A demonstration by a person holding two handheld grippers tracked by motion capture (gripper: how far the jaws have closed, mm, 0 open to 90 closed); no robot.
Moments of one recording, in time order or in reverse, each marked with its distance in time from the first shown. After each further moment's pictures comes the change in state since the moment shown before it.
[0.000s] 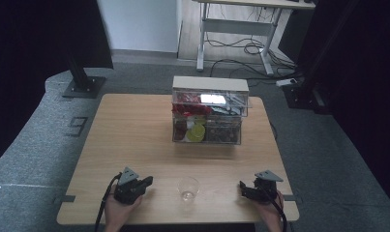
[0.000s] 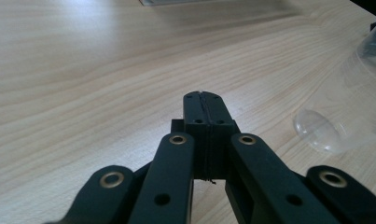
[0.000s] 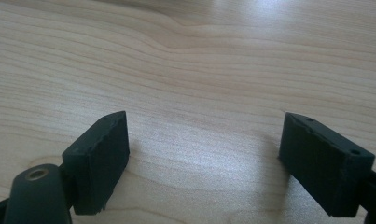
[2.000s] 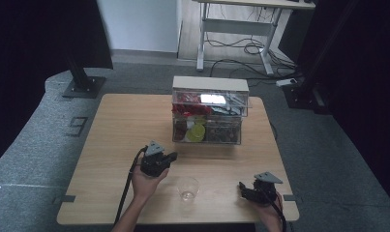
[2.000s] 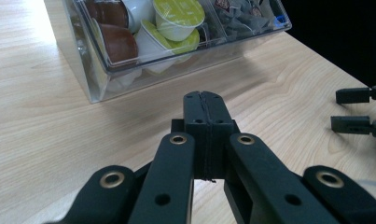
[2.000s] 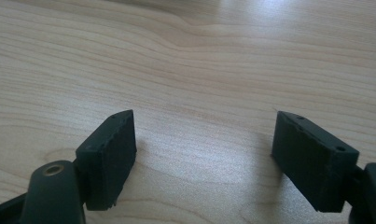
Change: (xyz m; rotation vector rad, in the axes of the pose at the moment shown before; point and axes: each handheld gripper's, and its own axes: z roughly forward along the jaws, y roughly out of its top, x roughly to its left) left arm -0.029 0.090 0.056 -0.046 -0.082 0.027; right arm 0.004 -0.003 -0.004 -0.009 0.011 -0.004
